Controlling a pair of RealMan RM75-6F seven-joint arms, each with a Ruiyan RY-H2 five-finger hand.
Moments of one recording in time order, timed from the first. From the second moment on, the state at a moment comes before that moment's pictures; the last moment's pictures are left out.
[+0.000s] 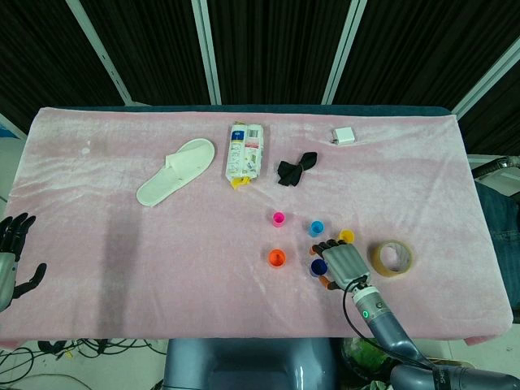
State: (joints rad) left arm -0.10 -1.12 -0.07 -1.60 1.46 1.49 0.09; right arm 0.54 -1.46 0.10 -1.72 -1.10 1.01 -0.52
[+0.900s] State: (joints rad) left arm -0.10 -1.12 -0.07 -1.60 1.45 1.49 0.09; right arm 0.57 -1.40 0.08 -1.78 -1.07 1.04 -0.57
